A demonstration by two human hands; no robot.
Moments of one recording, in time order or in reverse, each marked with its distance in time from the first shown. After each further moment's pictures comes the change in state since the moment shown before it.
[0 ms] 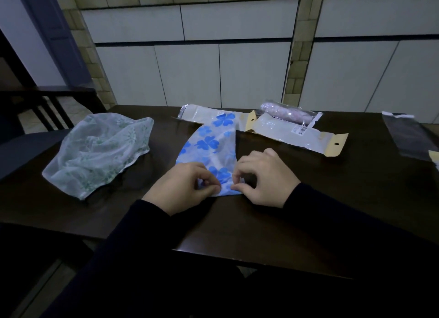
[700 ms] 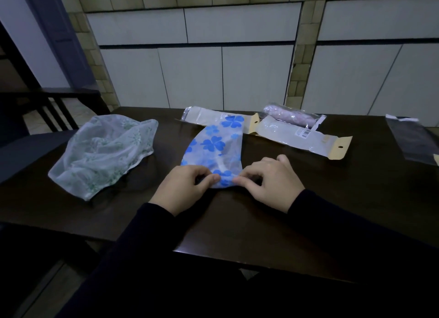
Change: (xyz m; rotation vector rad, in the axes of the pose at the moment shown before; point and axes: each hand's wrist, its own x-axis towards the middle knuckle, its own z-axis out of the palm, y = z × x) left_hand 0.005 -0.014 0.010 -0.041 0.094 -0.231; right_hand -0.003 -0.001 0.008 0.044 0.054 0.199
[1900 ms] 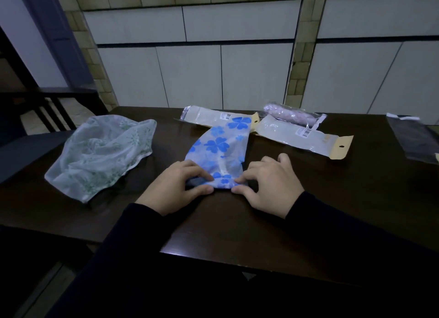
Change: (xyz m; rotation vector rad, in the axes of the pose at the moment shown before) left_hand 0.001 -0.017 -0.013 0.069 -0.048 0.240; right_hand -0.002 -0.016 -0.006 -0.211 -0.058 -0.008
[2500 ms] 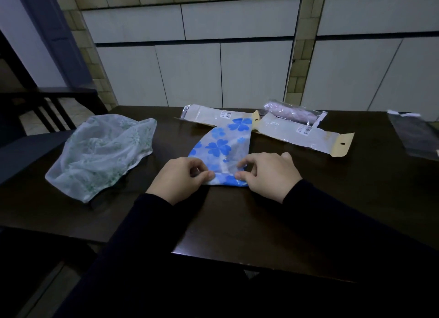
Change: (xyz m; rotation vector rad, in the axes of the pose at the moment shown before) left_hand 0.017 0.011 -0.001 -0.007 0.007 -0.298; right_hand 0.024 0.003 -0.001 0.177 -0.150 0.272
